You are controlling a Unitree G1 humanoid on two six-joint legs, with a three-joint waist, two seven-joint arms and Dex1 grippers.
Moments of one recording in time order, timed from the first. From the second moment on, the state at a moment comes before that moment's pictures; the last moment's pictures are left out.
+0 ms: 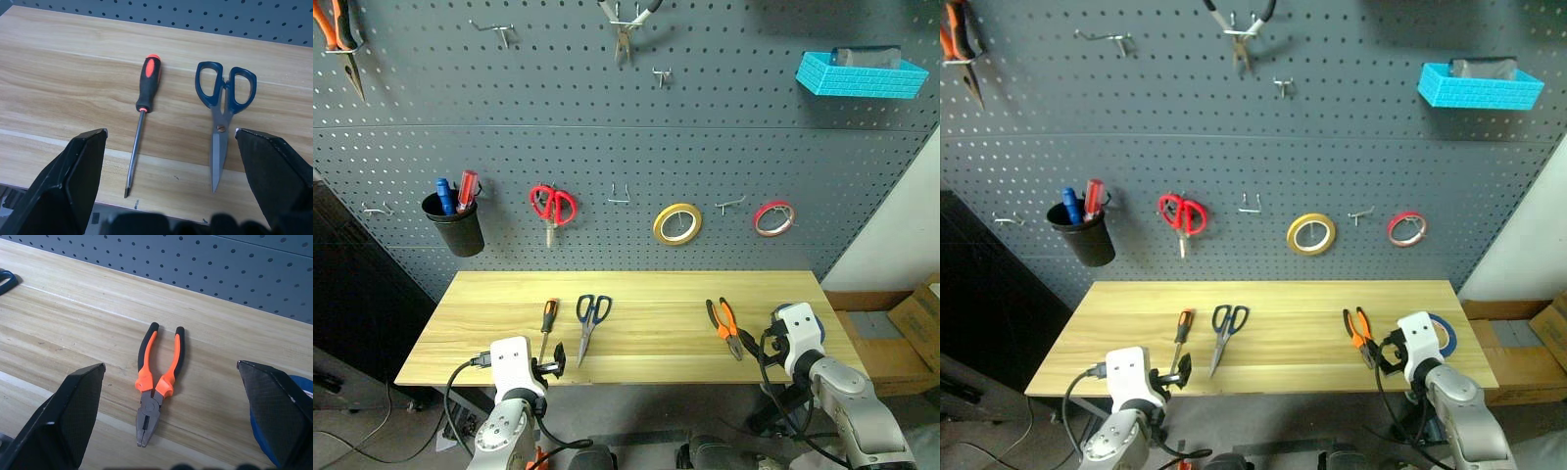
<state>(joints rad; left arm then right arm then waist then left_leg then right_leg) 0.35 0.06 0.13 -0.30 -0.14 0.43 -0.03 0.13 -0.39 -0.04 -0.12 0.14 0.37 0.42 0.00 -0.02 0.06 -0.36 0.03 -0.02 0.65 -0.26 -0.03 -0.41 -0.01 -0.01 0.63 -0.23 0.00</state>
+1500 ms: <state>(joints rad) -0.26 0.23 -0.24 -0.04 -0.25 0.50 -0.64 -0.15 -0.40 -0.06 0.07 0.07 0.53 0.31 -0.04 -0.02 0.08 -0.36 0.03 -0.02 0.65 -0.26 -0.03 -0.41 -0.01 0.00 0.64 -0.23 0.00</state>
